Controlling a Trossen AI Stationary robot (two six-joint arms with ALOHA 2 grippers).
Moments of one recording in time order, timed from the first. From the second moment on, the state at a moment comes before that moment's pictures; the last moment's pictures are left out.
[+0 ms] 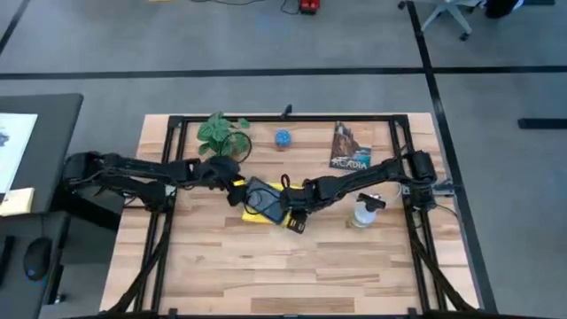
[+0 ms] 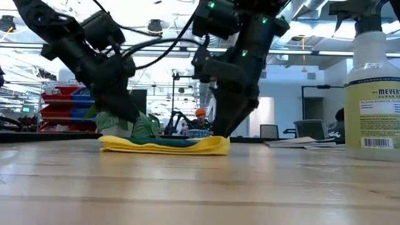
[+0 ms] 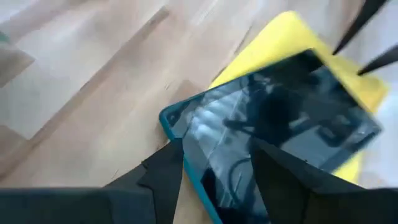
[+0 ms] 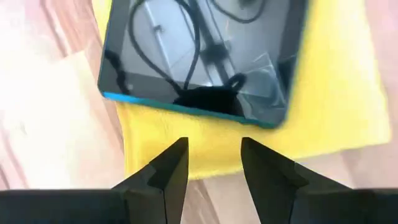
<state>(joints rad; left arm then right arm) 0.19 1.12 0.42 -0.04 -0.04 -0.35 0.10 1.95 1.35 -0.60 0.09 0.44</state>
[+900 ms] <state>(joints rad) 0.05 0.43 0.42 -0.34 -0.17 -0.38 -0.11 1.22 0.96 -0.46 0.11 0.11</state>
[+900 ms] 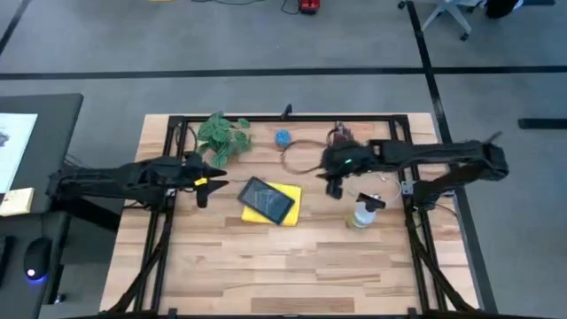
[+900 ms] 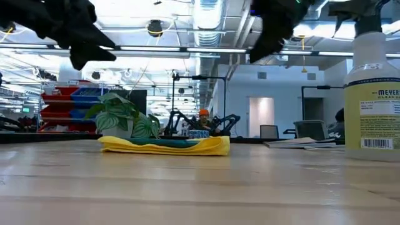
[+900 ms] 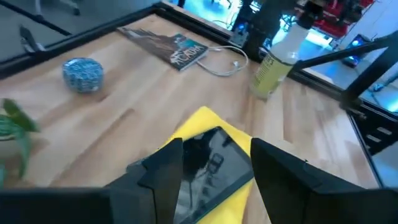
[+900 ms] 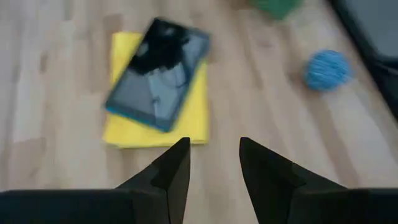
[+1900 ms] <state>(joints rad) 0.31 0.41 0.01 0.43 0.03 -0.25 -0.46 0.91 0.01 0.83 -0.23 0.27</state>
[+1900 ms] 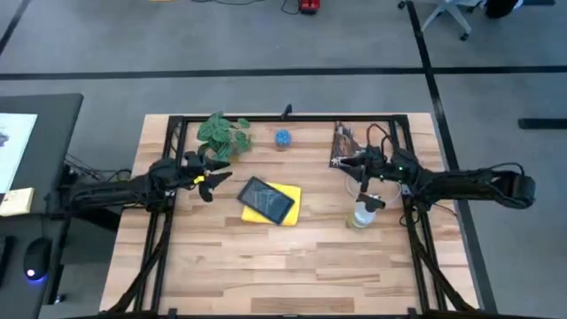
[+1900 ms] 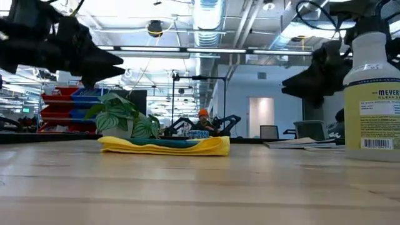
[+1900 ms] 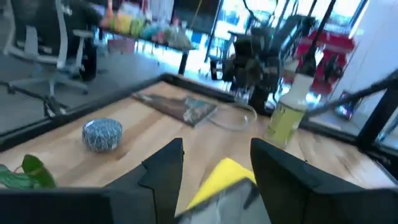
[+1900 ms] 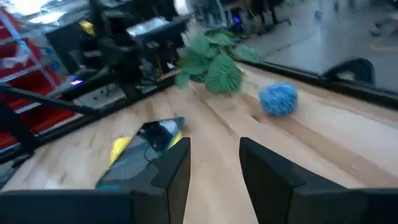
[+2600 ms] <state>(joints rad) 0.31 0.41 0.02 0.39 0.02 -0.21 -0.25 0.91 0.01 0.87 -0.23 0.37</state>
